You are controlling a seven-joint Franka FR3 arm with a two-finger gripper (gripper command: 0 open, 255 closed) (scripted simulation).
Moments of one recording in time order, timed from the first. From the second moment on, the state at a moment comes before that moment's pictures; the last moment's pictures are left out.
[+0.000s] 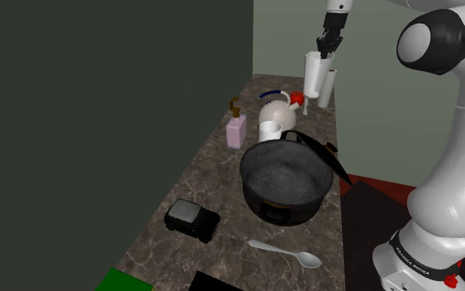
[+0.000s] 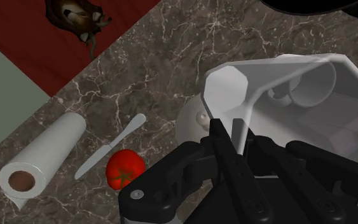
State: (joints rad) arm -0.47 0.40 -0.08 -1.11 0.12 1.44 -0.44
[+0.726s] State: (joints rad) arm -0.46 0.35 -0.08 -1.34 0.12 1.61 -0.45
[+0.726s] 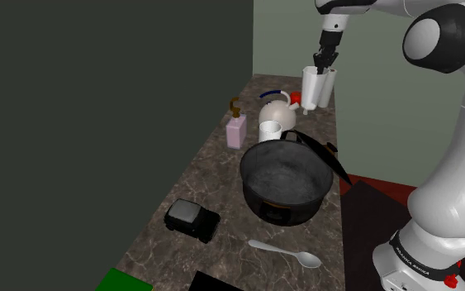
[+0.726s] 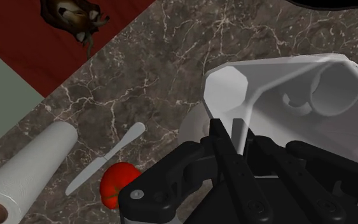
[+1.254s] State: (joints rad) arm -0.45 0.34 -0.08 -1.46 0.12 1.73 -0.46
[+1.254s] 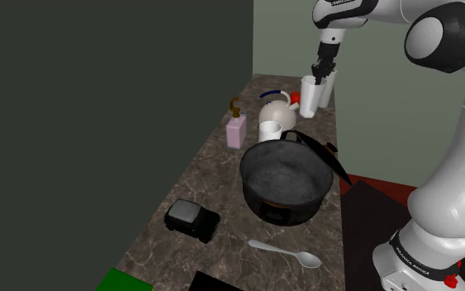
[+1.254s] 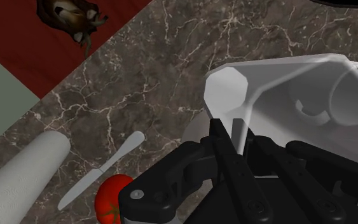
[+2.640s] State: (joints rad) arm -0.45 0.38 -0.08 -1.62 0.13 1.93 -0.48
